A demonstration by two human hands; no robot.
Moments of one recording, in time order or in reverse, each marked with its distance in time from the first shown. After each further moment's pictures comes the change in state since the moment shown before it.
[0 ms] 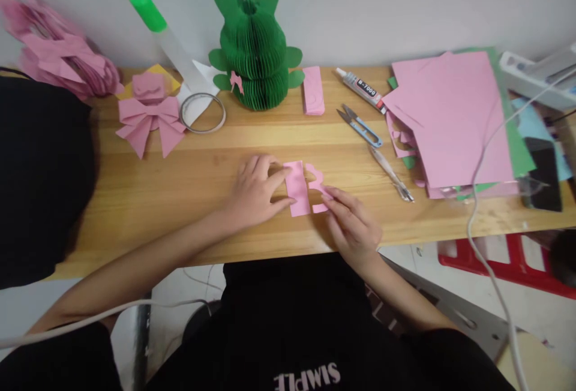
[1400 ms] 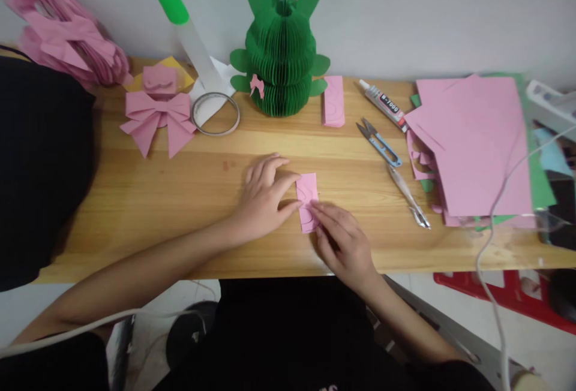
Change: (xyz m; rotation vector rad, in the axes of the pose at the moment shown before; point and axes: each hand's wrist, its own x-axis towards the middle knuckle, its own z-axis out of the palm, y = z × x) left_hand 0.002 -0.005 0.004 -0.150 0.078 -0.135; right_hand 0.011 0.000 0.012 0.021 -0.336 0.057
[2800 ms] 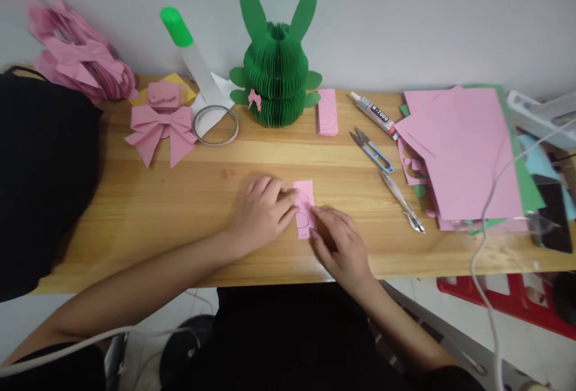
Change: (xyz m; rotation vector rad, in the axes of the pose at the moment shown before) left_hand -0.005 0.007 0.000 0.238 0.091 0.173; right_hand 0.003 0.002 0.004 -0.081 0.044 0.019
